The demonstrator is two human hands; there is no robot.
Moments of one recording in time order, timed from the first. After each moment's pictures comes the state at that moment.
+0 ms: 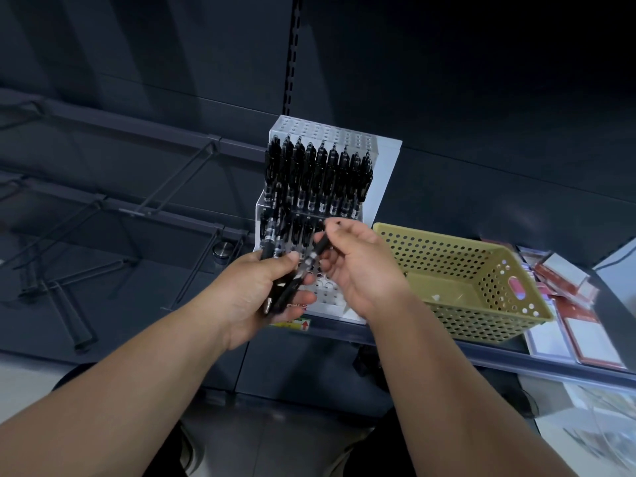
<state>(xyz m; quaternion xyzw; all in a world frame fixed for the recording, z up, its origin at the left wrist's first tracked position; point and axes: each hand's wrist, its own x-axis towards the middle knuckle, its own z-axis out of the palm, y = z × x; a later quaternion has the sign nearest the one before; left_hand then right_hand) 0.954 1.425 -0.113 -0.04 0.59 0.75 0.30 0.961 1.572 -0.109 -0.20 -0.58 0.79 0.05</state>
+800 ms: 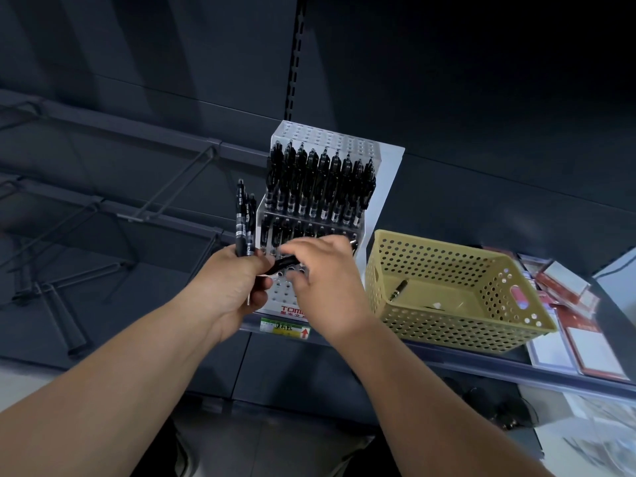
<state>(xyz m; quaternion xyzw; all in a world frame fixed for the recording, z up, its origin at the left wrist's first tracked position) 0.924 1.418 -0.125 -0.12 0.61 0.76 0.20 0.960 1.548 -0.134 0.04 -0.95 0.27 0.16</state>
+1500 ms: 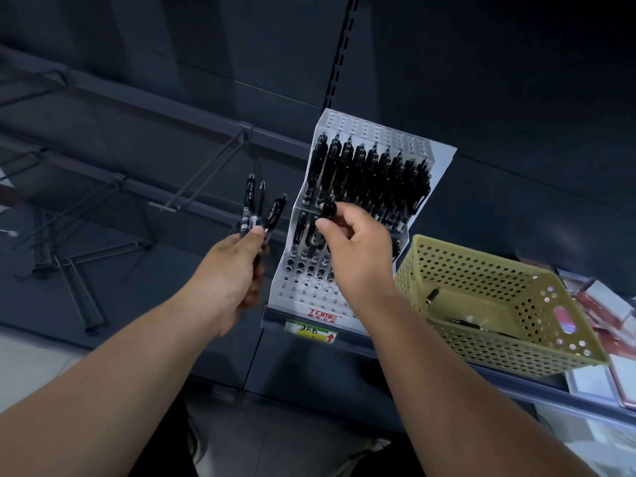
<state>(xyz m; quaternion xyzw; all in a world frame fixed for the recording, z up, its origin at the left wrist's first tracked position) 0.891 1.381 -0.145 -0.13 0.64 0.74 0.16 0.904 1.534 -0.134 -0.08 -0.85 0.49 0.18</state>
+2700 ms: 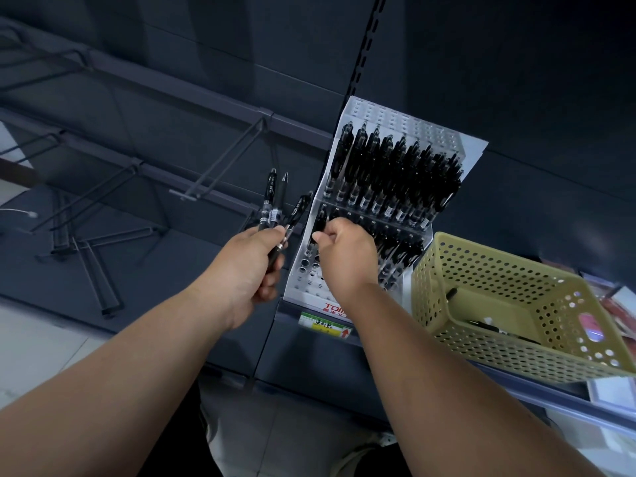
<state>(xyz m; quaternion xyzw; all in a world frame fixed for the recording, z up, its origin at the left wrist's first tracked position) 0.886 1.374 -0.150 -0.11 0.61 0.76 0.20 0.871 1.517 -0.176 -0.13 -0.92 0.36 0.08</state>
